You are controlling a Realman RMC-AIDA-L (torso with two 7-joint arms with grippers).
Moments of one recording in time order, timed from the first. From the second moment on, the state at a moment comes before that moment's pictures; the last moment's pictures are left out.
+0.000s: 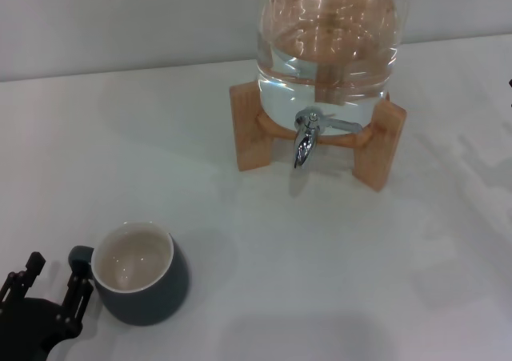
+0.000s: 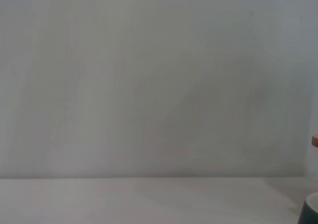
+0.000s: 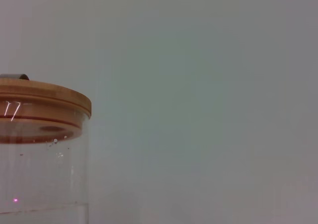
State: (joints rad) left arm -0.10 -2.09 2.83 0.32 -1.03 1.33 -0.08; right arm 0.23 2.00 -1.47 -0.14 -0.08 -1.51 0.43
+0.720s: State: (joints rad) left arm -0.10 -2.09 2.83 0.31 -1.03 1.33 -0.09; right arm 0.23 2.00 -1.47 -0.15 -0.08 -1.51 0.43
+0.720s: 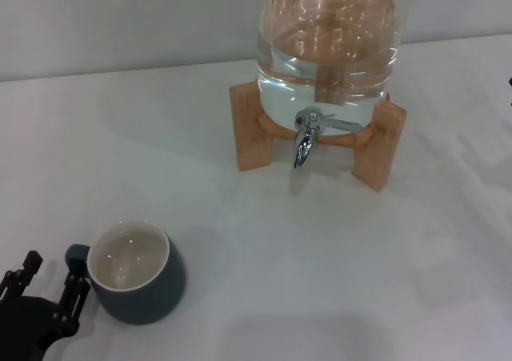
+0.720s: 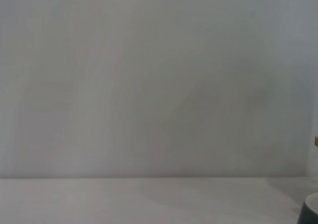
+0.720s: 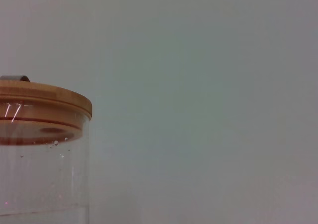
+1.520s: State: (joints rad) left arm -0.11 -2.09 2.83 0.29 -1.04 1.32 -0.10; right arm 0.23 2.00 -1.47 -0.15 -0.08 -1.51 0.44
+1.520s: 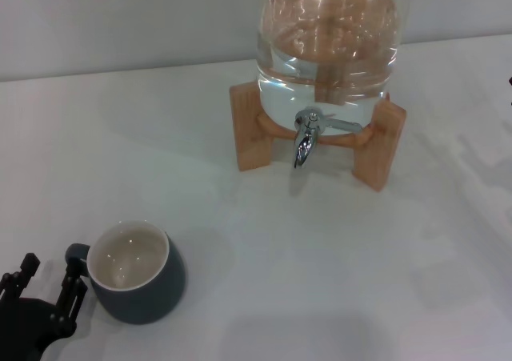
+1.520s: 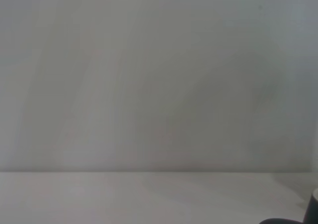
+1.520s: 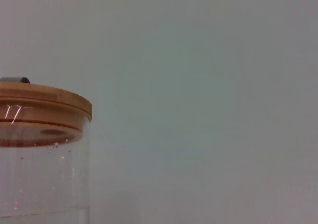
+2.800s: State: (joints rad) left arm -0.14 -2.09 2.83 0.28 -1.05 1.29 -0.13; right arm 0.23 2.00 -1.48 -0.15 -0.08 -1.52 0.44
